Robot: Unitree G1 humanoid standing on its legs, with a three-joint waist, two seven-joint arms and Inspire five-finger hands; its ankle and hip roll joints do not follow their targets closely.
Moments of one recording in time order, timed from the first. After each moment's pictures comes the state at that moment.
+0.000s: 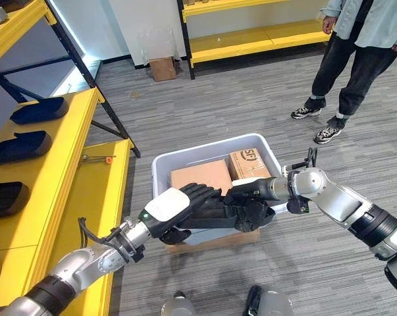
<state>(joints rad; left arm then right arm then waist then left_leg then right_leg) -0.19 0.92 -0.55 0.15 0.56 -0.55 0.26 -0.79 -0.83 0.78 0.09 0.14 0.20 0.77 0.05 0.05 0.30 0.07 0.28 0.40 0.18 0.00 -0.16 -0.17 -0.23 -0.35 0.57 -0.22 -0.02</state>
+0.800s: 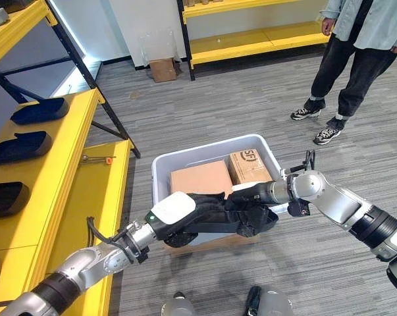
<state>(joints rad) -0.21 0.92 -0.61 0.16 0.58 -0.55 0.26 -0.79 -0.83 0.81 0.09 0.12 0.17 0.79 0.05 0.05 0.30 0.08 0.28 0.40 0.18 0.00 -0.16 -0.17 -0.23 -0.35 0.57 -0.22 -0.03</state>
